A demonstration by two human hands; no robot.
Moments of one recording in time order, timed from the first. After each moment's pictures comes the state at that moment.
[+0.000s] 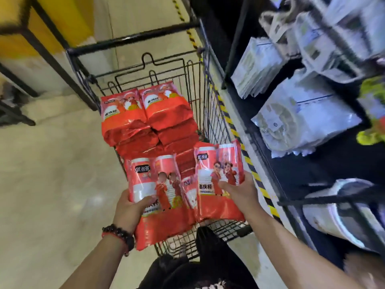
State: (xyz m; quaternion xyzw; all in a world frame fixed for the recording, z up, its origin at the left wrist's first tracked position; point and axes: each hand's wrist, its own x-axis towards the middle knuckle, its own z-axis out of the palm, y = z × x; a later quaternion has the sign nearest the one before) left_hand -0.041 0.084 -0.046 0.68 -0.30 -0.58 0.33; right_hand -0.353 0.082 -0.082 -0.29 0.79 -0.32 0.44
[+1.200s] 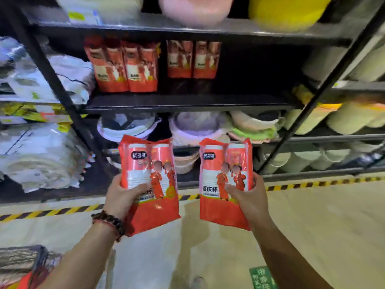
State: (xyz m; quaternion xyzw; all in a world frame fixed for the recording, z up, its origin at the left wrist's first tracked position) left_hand -0.450 0.477 0.056 0.18 -0.70 -0.69 0.05; right_hand -0.460 0.801 0.058 0.24 0.77 -0.60 -0.04
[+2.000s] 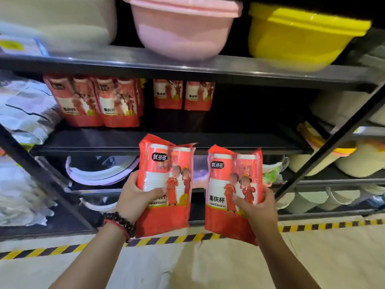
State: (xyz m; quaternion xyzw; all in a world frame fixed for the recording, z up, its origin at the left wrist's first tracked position) left_hand -0.701 0.547 0.063 0.14 -0.72 -0.68 0.03; right_hand -0.692 0.864 0.064 0.23 0.78 -0.58 -0.06
